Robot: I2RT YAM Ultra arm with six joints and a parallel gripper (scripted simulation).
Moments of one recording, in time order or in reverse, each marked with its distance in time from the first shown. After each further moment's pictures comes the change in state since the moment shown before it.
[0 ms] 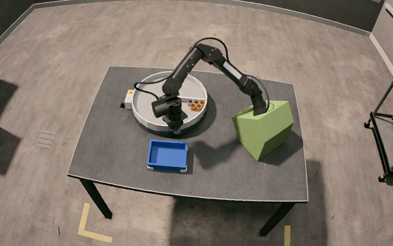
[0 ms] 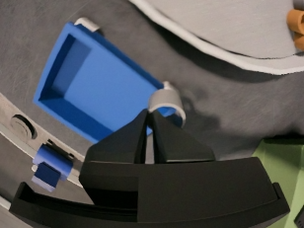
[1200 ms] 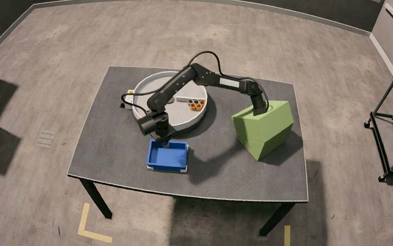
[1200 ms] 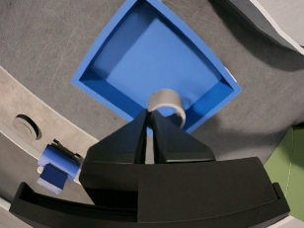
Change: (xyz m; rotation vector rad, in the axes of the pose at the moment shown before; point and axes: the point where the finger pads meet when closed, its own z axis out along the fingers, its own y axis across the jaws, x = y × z) arm 0.033 0.088 0.005 0.014 0.001 0.012
